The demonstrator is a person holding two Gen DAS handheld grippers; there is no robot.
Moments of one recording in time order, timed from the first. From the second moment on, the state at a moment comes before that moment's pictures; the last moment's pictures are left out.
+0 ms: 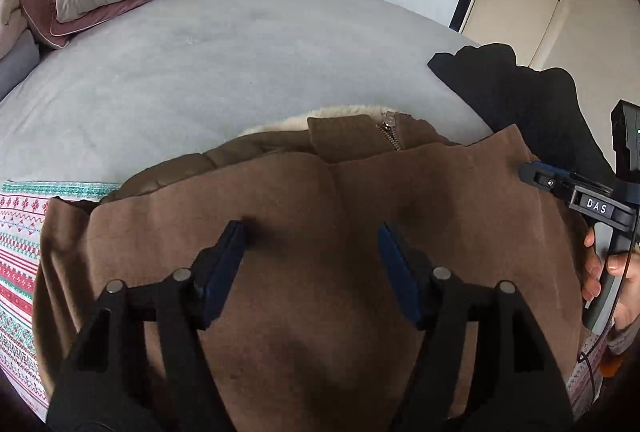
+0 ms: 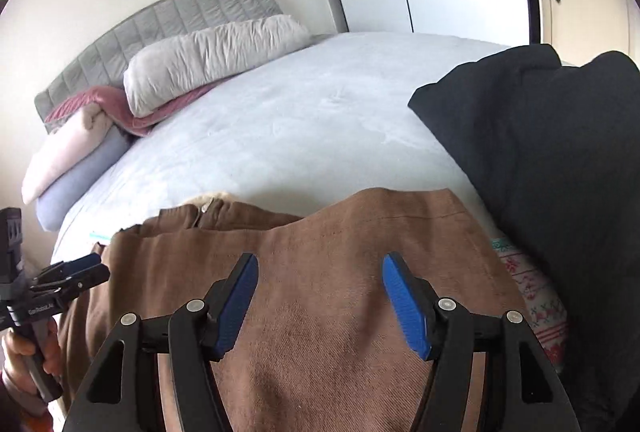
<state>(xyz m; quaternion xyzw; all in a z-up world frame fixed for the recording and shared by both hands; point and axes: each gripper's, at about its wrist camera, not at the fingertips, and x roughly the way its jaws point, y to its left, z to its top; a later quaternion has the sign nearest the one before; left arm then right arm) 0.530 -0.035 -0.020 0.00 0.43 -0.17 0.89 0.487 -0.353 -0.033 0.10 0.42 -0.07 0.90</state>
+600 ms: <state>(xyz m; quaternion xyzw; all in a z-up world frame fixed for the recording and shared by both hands) 0.554 -0.057 -0.034 0.00 0.39 -0.12 0.91 0.484 -0.365 -0.018 0.13 0.35 -0.08 0.92</state>
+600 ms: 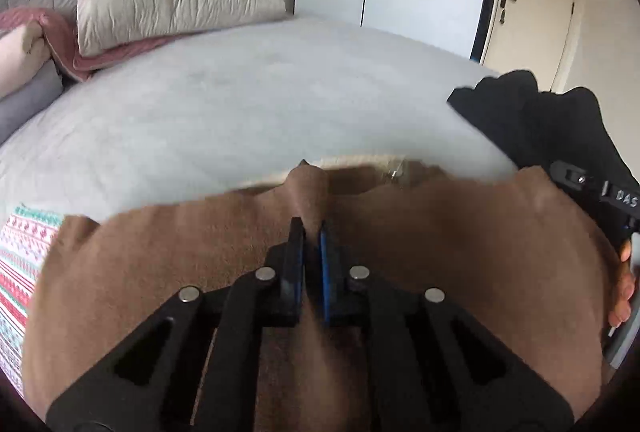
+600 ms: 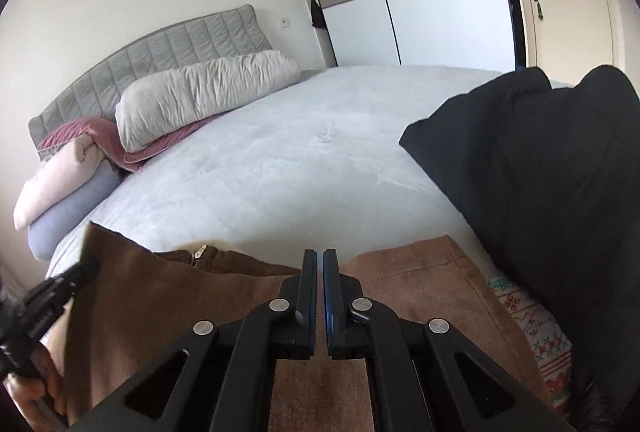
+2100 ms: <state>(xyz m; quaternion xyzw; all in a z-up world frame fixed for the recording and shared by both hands) 0.581 0.146 -0.077 -0.02 0.46 0.05 0.89 0.460 -0.458 -0.079 0.09 0.46 -0.23 0.85</state>
